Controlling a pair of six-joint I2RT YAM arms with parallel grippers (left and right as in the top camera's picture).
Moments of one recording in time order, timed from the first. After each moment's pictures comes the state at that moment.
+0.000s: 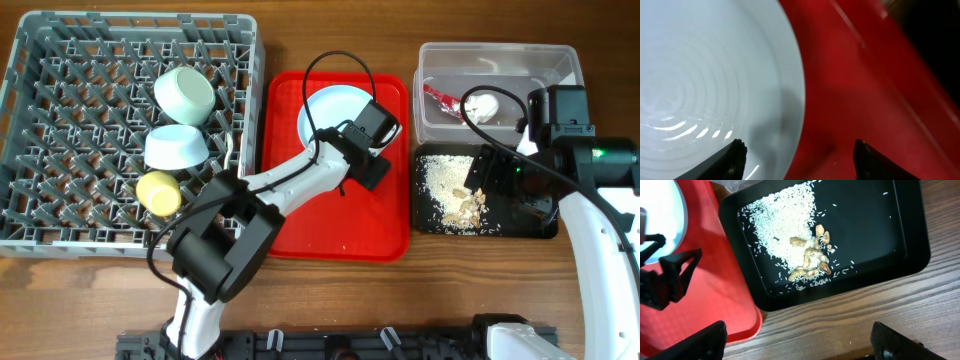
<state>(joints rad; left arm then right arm) -0.75 2.07 1.40 -0.46 -0.02 -0.02 -0.02 1.28 1.29 -1.35 0.00 0.35</state>
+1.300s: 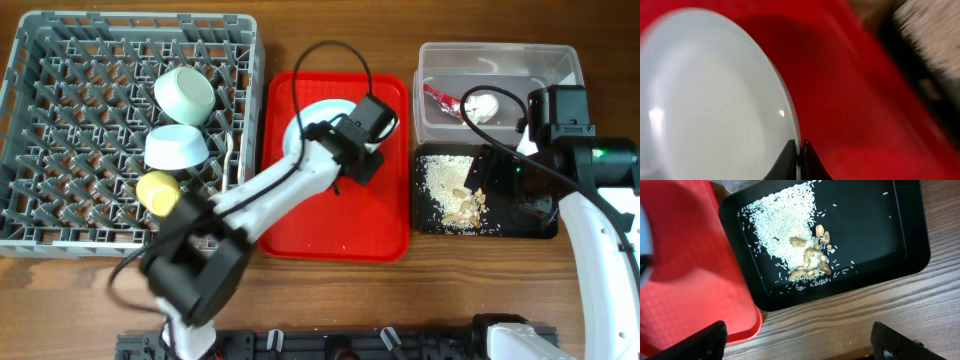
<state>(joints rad) -0.75 1.89 1.41 -0.60 -0.05 -0.02 -0.02 1.28 1.29 -1.35 0.00 0.35</state>
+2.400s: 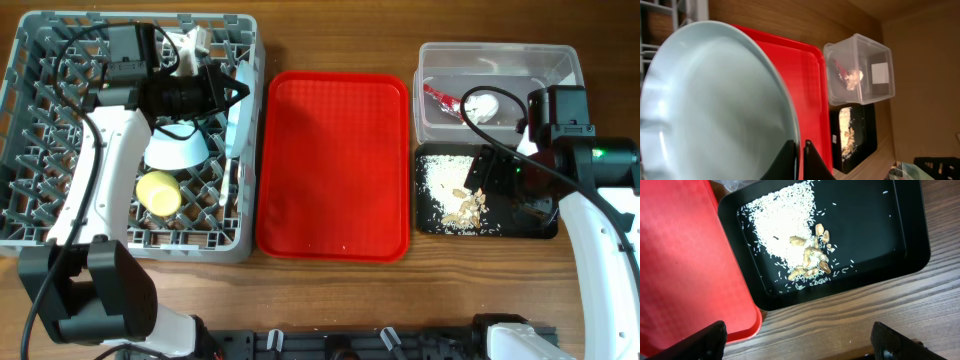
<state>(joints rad) 0.05 1.69 1.41 -0.72 0.78 -0.24 -0.02 1.28 1.29 -1.35 0.00 0.35</state>
